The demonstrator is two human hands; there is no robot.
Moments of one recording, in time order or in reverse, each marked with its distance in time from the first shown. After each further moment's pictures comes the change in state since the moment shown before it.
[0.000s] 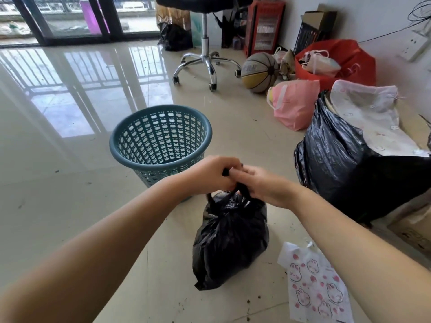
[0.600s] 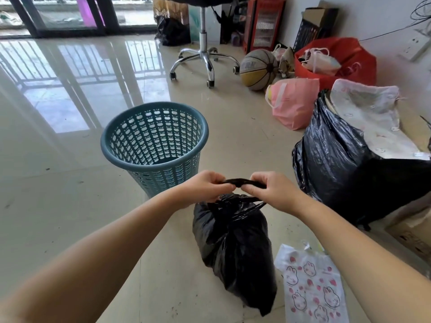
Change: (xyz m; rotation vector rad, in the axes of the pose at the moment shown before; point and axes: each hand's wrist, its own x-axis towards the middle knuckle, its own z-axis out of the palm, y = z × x) left_hand 0.011 -0.042 0.039 -0.508 -0.116 -0.260; right_hand -0.001 0.032 -0.028 -0.530 0.316 -0.174
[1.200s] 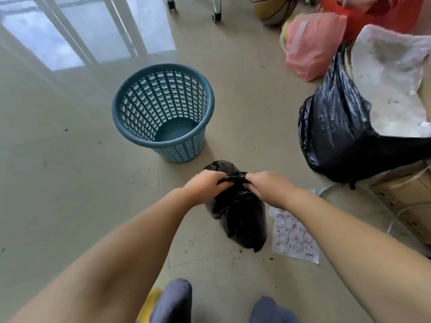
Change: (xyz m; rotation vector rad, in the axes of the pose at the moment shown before) left_hand -0.042 0.018 0.011 0.437 -0.053 -0.181; right_hand -0.020 -0.027 0.002 -0.620 -0.386 -0.010
